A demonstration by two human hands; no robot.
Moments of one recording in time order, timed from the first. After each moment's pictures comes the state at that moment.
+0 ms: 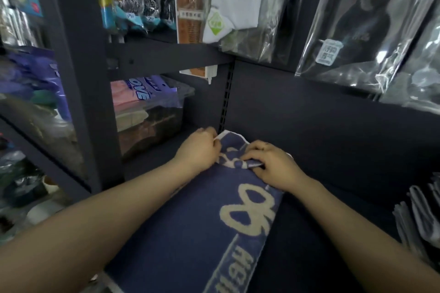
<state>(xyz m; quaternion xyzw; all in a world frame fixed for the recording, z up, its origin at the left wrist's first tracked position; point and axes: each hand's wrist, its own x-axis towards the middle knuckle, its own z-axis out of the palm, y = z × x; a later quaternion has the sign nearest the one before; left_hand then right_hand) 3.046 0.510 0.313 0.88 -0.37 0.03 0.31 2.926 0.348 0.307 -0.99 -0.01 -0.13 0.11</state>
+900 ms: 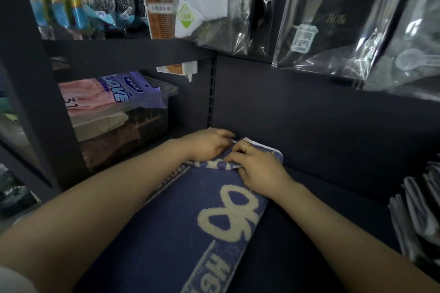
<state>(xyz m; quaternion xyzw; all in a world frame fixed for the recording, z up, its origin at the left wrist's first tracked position) 3.074 0.460 0.316 0.77 -0.63 0.00 0.08 2.921 0.361 0.299 -0.99 0.01 -0.15 0.03</state>
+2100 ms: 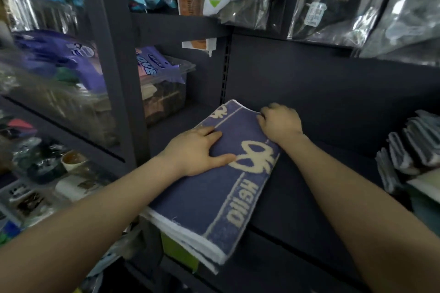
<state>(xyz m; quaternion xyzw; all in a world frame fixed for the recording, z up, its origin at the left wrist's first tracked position) 2.988 0.589 0.300 0.86 -0.50 0.02 0.10 2.921 0.366 0.310 -0.95 0.26 -0.17 -0.10</state>
